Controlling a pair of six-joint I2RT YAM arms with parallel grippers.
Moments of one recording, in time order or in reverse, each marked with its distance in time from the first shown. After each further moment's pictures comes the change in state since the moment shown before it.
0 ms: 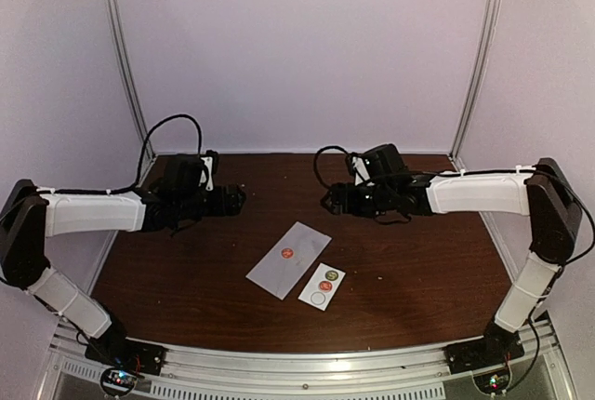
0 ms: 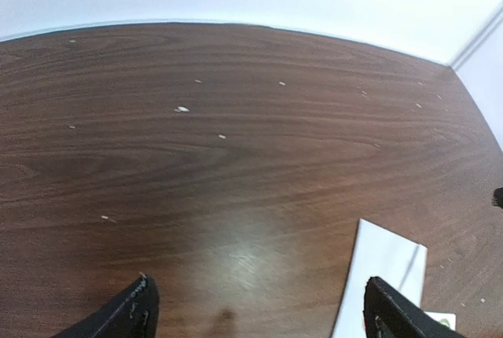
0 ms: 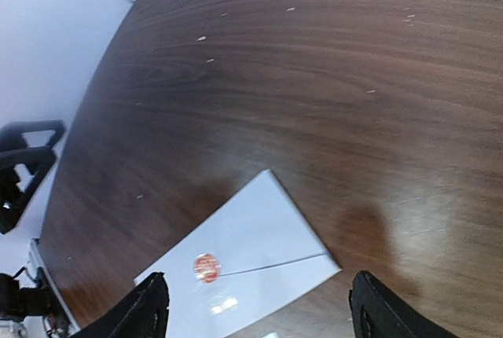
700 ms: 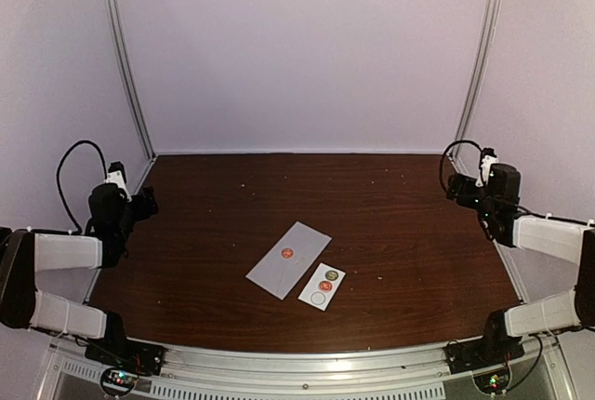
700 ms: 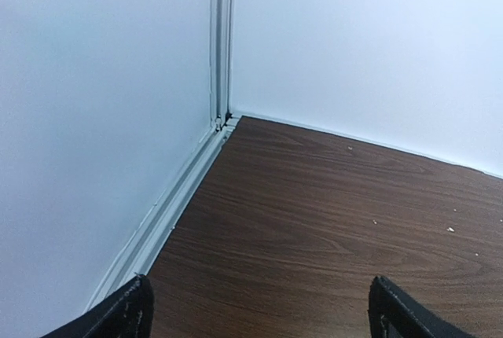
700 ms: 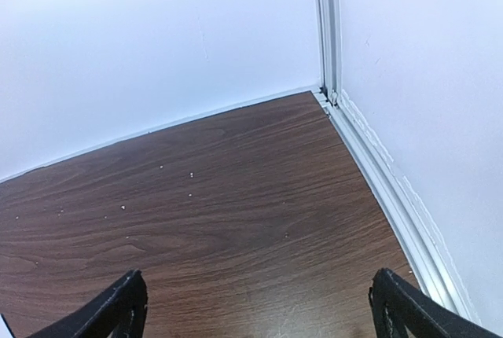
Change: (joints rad) left arm 0.573 -0.251 -0.463 0.538 -0.135 0.253; right arm -0.695 -0.504 -0.576 0.382 0.207 -0.339
